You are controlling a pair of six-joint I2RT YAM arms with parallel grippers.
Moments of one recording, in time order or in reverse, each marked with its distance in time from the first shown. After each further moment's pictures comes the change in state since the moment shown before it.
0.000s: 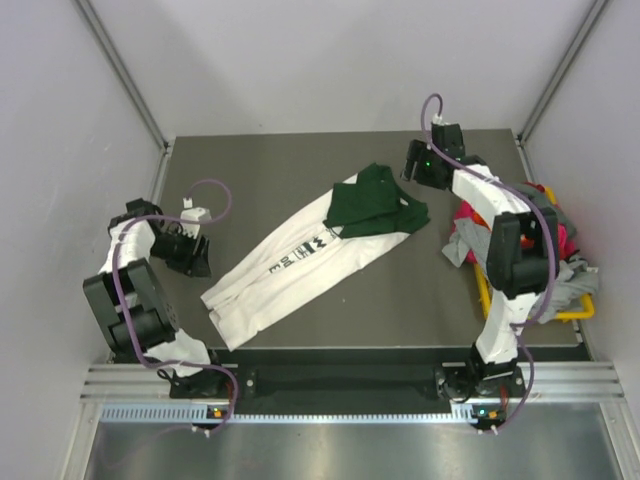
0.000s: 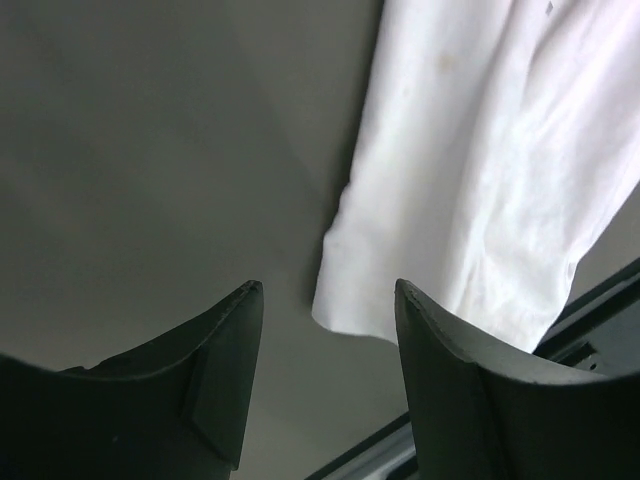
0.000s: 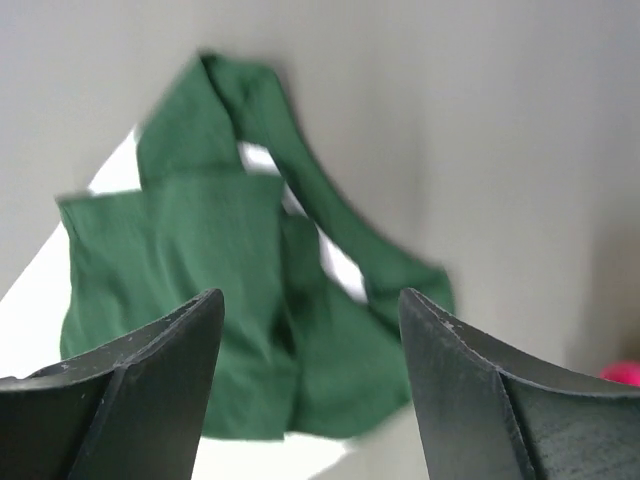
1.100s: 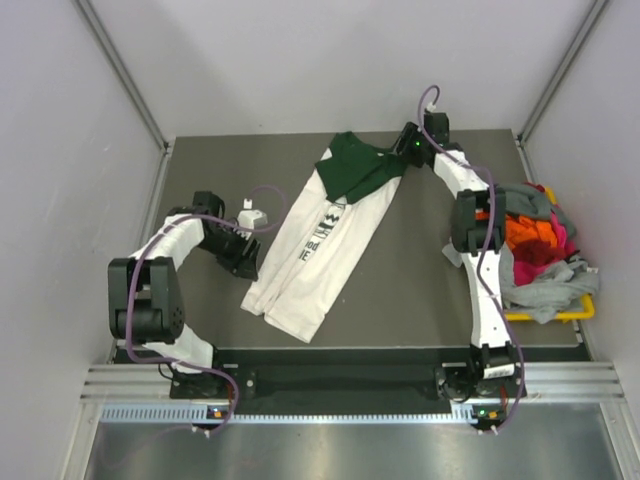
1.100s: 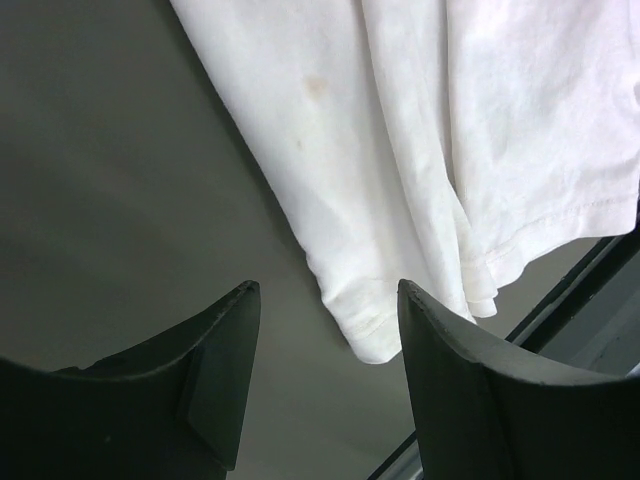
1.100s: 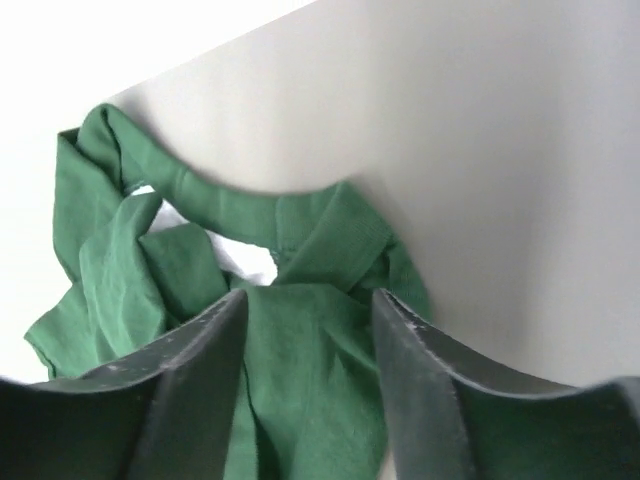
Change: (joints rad) left arm -0.399 0.050 -0.037 0.129 0.034 -0.189; right arm -0.066 0.703 0.777 0.050 -0.206 0.164
